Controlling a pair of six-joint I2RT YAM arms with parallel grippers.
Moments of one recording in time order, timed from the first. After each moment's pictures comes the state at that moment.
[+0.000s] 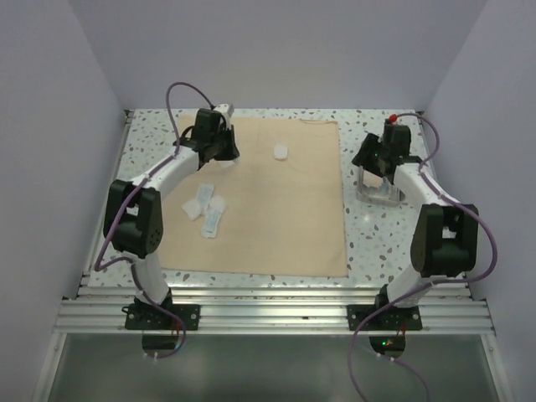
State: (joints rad) left arm -0.29 1.87 1.45 -0.29 0.13 -0.30; right arm -0.01 1.62 1.15 -0.23 -0.08 0.46
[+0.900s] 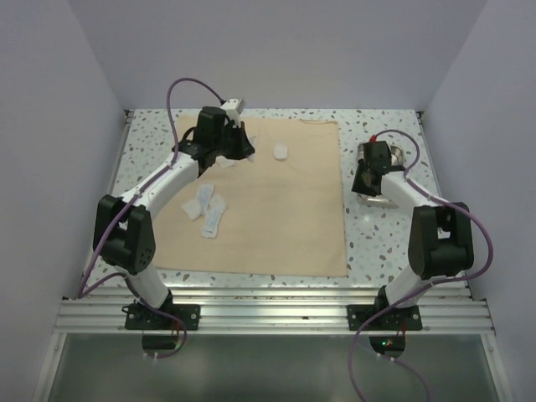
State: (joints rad) left arm -0.39 1.73 1.41 -0.24 0.24 -0.33; right arm 0.10 1.64 1.06 -0.38 0.17 0.35
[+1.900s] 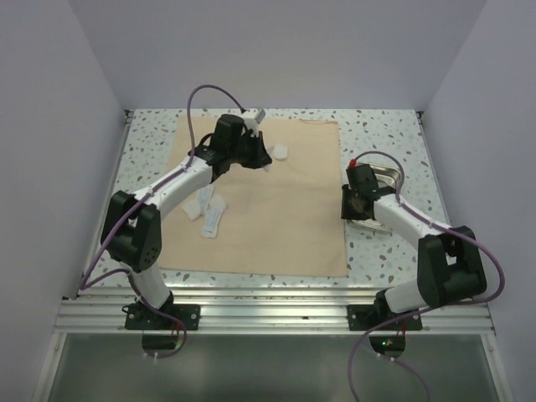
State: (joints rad) left arm -0.48 1.75 1.39 -0.20 0.28 -0.34; right arm 0.27 1.47 0.85 -0.44 0.16 0.32
